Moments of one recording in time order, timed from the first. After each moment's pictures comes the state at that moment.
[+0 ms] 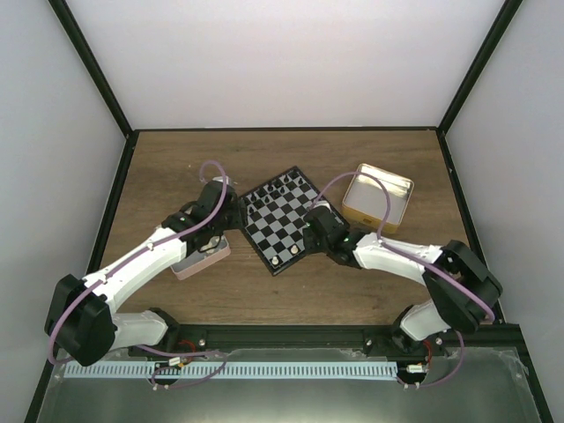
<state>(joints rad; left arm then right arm) -0.60 1.26 0.89 -0.42 -0.20 -0.59 0.79 1.48 0.74 -0.18 0.25 0.47</state>
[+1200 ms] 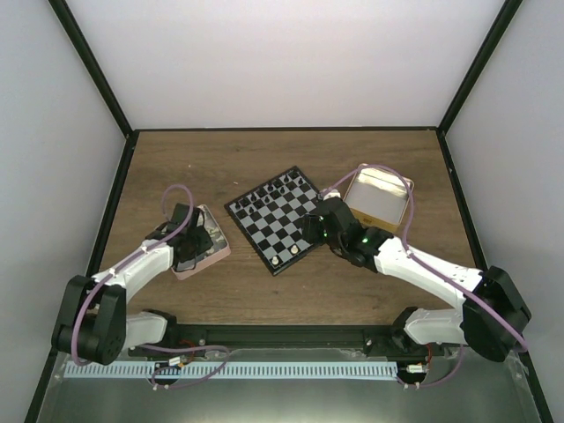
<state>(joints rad) -0.27 1.24 0.57 -0.40 -0.06 -0.75 0.79 1.24 0.79 -0.22 0.18 0.61</state>
